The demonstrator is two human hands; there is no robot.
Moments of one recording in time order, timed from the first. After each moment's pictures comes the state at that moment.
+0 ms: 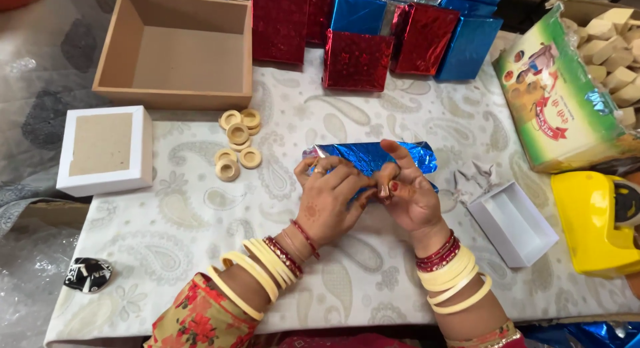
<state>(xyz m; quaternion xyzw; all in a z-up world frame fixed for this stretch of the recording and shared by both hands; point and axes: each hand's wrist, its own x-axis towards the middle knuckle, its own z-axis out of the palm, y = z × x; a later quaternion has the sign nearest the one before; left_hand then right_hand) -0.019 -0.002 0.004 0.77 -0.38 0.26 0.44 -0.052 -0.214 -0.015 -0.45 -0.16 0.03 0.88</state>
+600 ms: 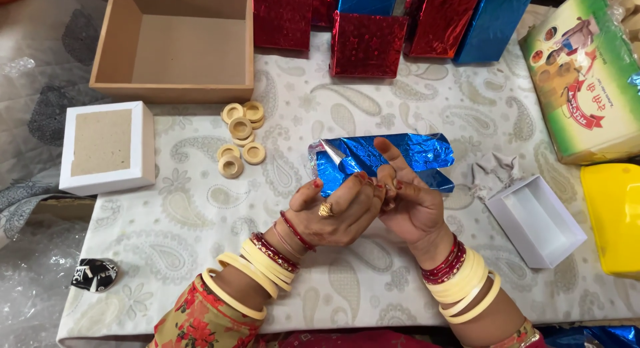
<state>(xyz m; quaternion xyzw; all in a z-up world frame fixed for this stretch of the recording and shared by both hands) -0.018 0.030 0.034 0.70 -0.43 0.56 0.07 -0.058 -0.188 -0.008 -0.26 -0.11 0.12 0.95</state>
